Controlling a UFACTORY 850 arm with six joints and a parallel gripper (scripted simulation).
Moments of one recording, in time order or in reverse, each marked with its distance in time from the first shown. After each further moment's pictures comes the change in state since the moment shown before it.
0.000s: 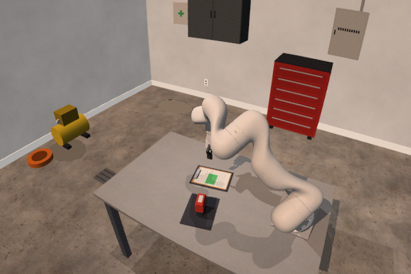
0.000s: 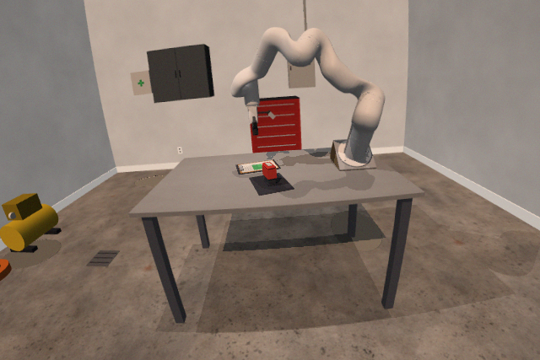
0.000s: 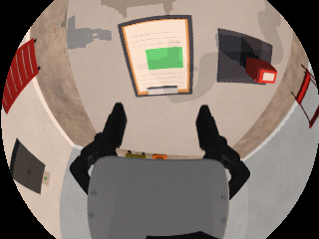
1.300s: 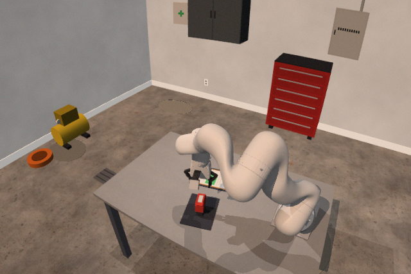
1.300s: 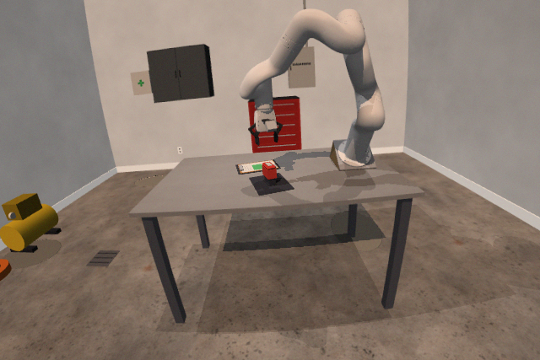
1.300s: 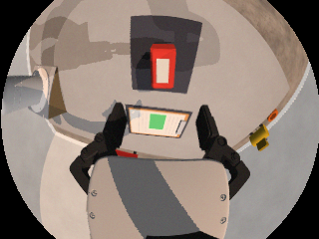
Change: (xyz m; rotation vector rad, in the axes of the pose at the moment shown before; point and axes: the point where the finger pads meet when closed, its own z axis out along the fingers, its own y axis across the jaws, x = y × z) arm 0.044 0.260 -0.004 -0.029 0.001 1.327
